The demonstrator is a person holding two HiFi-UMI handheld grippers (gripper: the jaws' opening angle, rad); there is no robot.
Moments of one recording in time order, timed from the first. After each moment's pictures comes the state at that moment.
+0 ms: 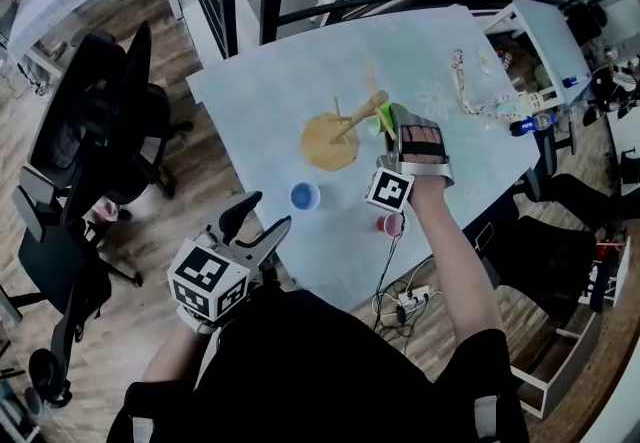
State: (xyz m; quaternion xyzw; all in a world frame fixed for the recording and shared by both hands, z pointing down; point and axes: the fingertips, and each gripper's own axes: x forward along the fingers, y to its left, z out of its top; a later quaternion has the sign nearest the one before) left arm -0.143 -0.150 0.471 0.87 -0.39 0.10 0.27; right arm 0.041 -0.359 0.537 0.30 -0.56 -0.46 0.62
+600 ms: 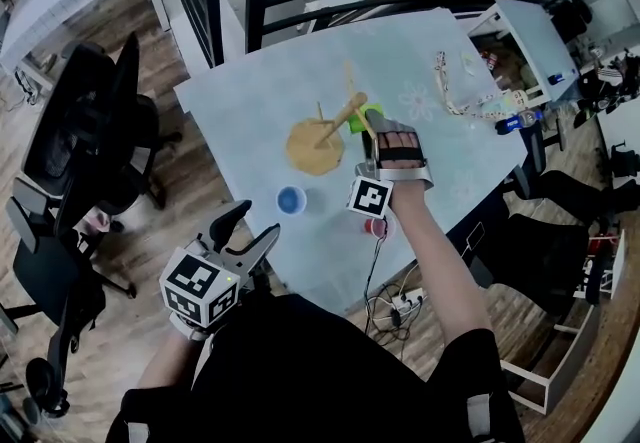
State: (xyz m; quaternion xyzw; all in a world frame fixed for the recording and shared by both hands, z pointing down) left arm -0.135 -0.139 0.468 0.88 -0.39 0.10 0.26; right arm 0.029 -0.342 0.543 0.29 -0.59 -0.45 0.60
